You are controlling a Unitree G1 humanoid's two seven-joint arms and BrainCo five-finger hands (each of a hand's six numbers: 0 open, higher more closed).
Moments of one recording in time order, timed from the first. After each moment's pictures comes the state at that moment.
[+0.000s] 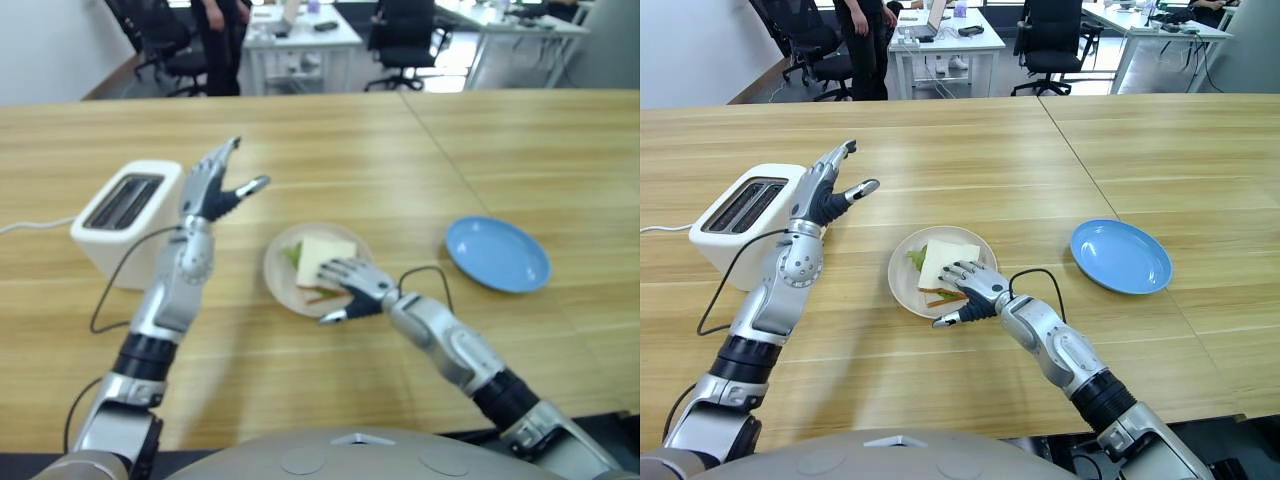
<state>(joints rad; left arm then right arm) -0.24 0.38 -0.12 -0.01 0.53 0.00 0.07 -0.13 -0.47 0.51 0.08 -0.93 -0.20 0.08</state>
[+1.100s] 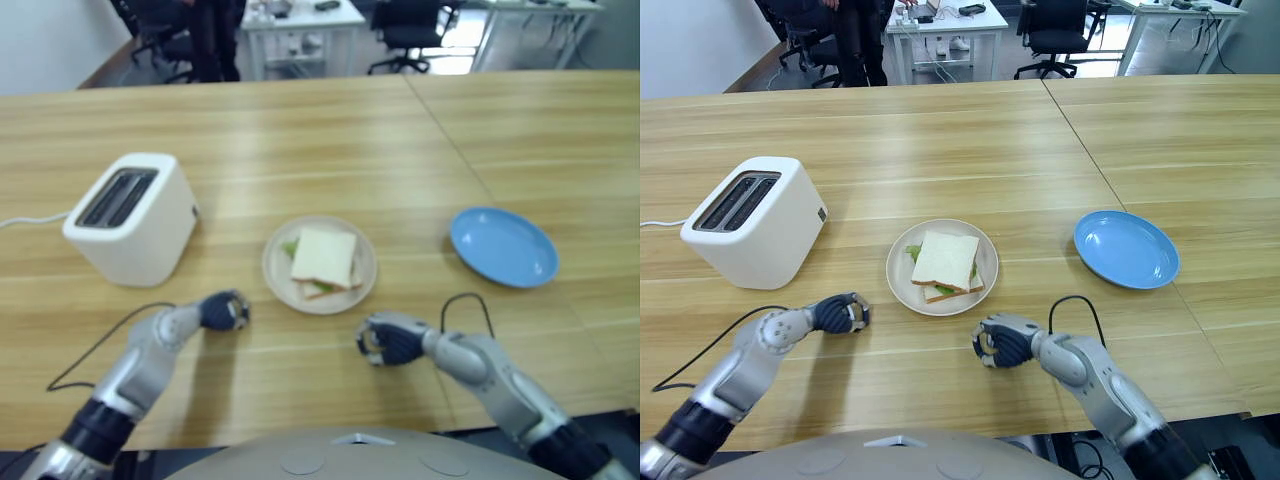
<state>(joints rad) -0.01 0.56 -0.35 -0.11 0.43 0.38 -0.55 0.05 -0.58 0.41 -0.07 -0.57 -0.18 0.49</state>
